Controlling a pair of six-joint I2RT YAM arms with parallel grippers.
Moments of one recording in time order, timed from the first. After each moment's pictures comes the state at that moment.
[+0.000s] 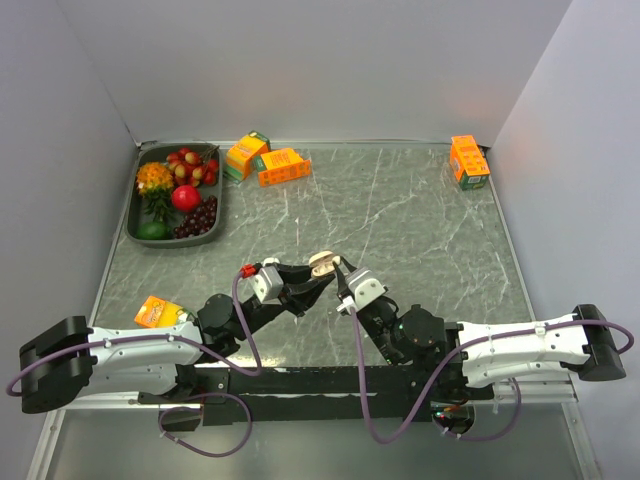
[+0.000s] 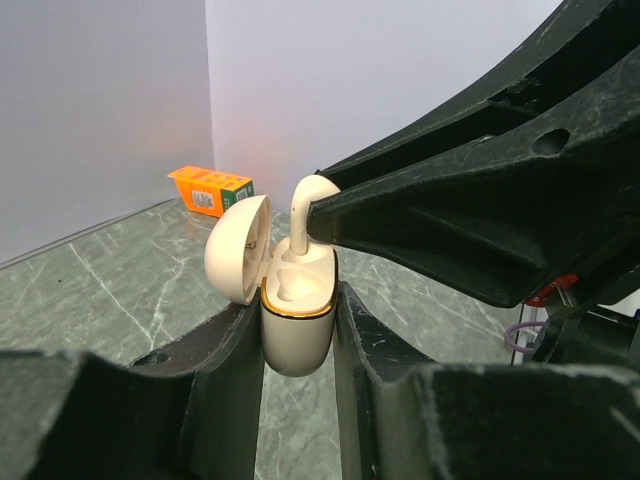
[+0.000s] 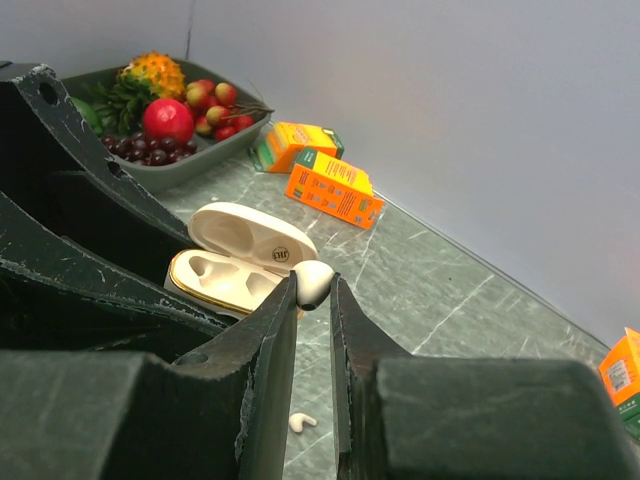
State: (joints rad) left arm -1.17 1.04 0.35 1.09 -0.14 -0.02; right arm 1.52 0.89 0.60 0.54 0.95 -0.54
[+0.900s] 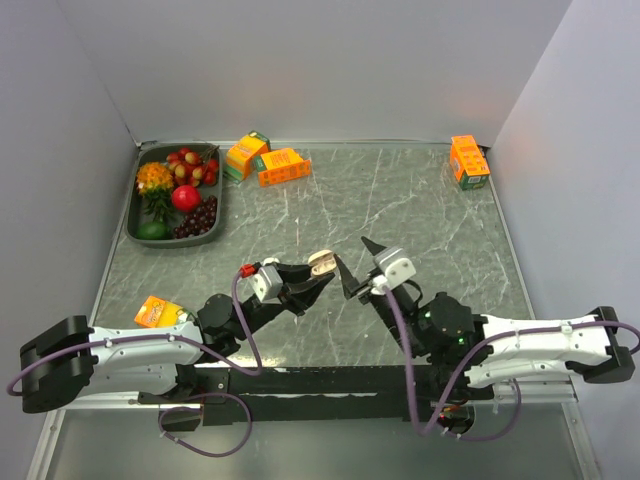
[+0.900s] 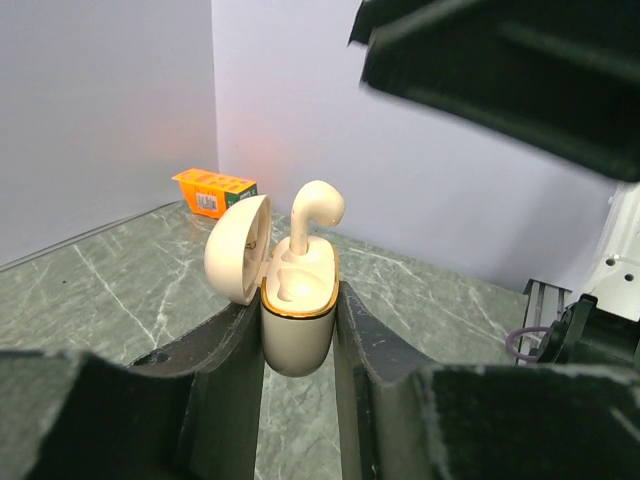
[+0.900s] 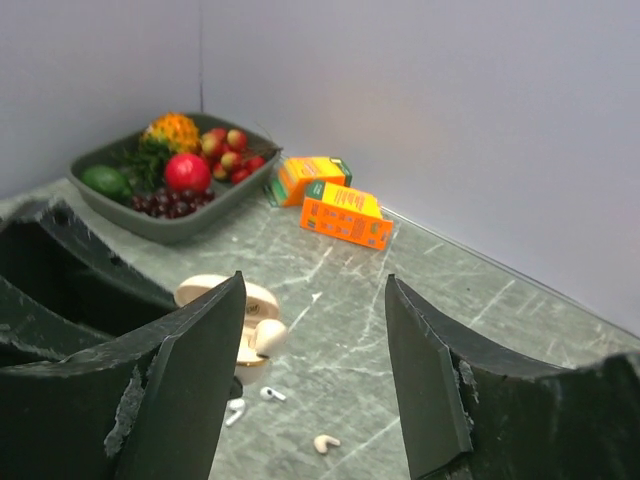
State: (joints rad) left arm -1.17 1.05 0.35 1.10 -0.14 -0.02; right arm 1.52 0.83 0.74 0.39 0.95 -0.44
